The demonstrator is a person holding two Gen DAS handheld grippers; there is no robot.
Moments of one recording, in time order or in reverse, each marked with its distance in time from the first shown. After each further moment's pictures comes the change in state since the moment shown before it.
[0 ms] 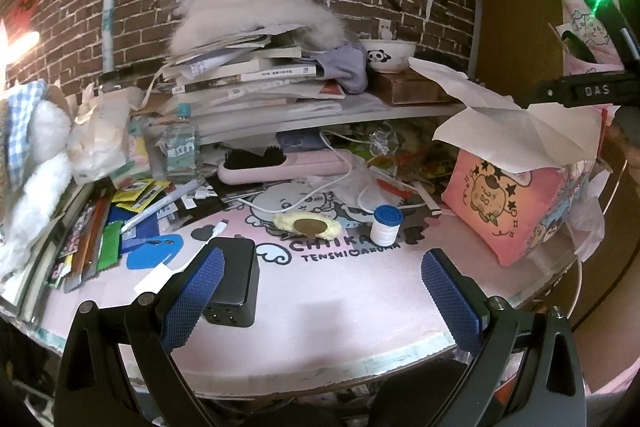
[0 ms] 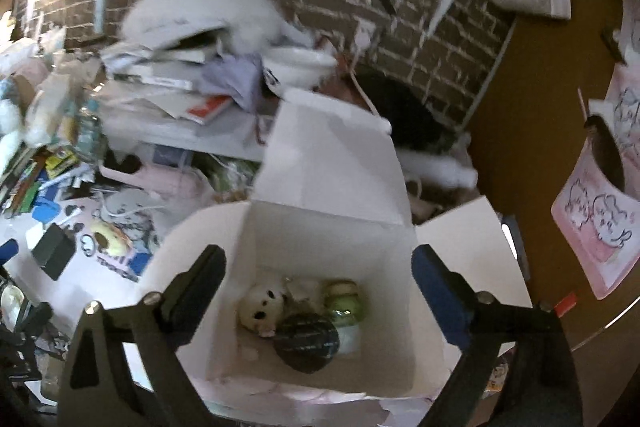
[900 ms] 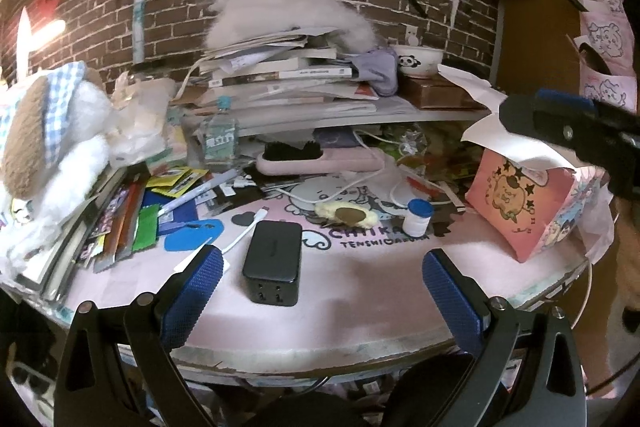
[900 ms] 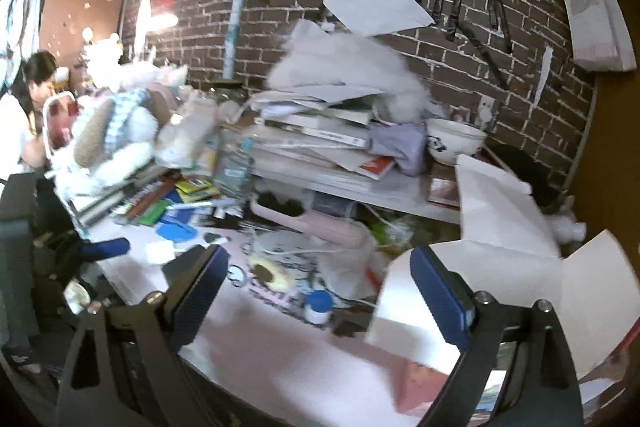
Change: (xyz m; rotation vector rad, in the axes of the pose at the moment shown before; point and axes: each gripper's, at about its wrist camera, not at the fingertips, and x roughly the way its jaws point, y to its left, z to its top) left arm -0.019 0.029 -0.013 -0.055 -0.007 0.068; right arm -0.046 0.118 -0.041 -0.052 -0.289 0.374
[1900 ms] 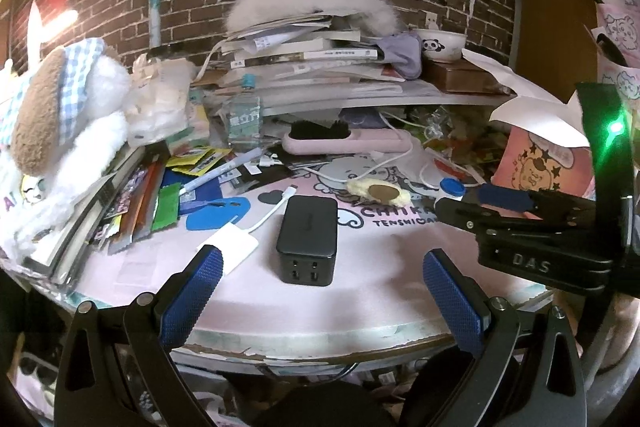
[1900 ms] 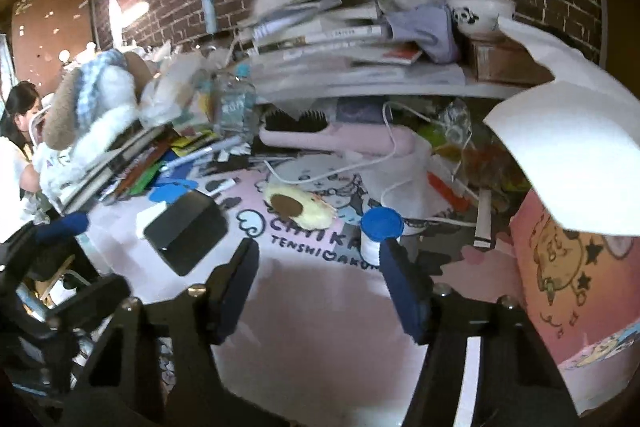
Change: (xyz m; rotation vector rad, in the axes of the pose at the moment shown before) left arm 0.009 0.016 -0.014 -0.003 0.036 0.059; right arm 0.097 0.009 -0.072 0.212 0.178 0.070
